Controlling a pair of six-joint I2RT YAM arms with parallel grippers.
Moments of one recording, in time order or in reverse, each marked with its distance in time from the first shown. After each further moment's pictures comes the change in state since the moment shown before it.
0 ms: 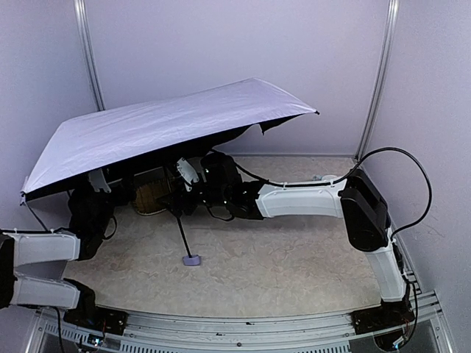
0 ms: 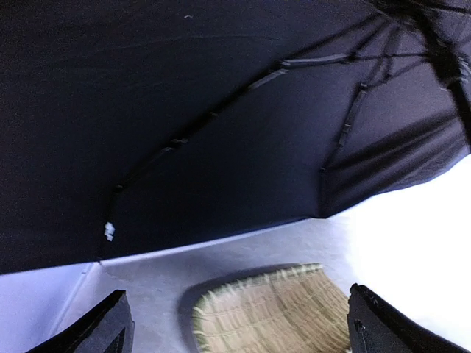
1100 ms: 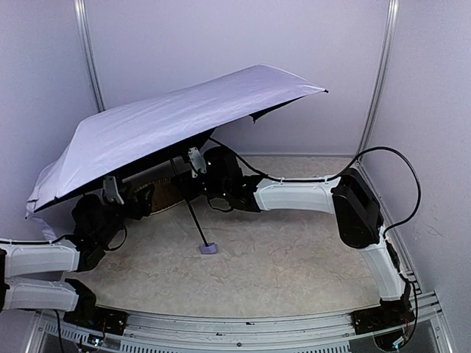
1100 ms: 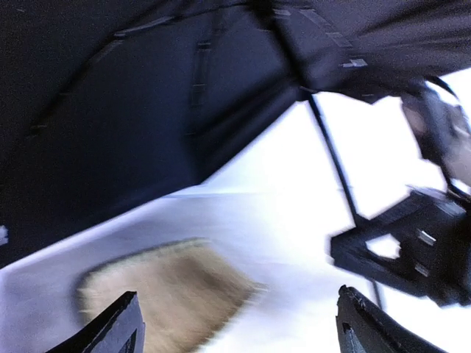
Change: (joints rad) left arm -0.193 -0.089 -0.056 -0.036 0.131 -0.046; right arm -0.064 0.101 0.138 -0.013 0.088 0.270
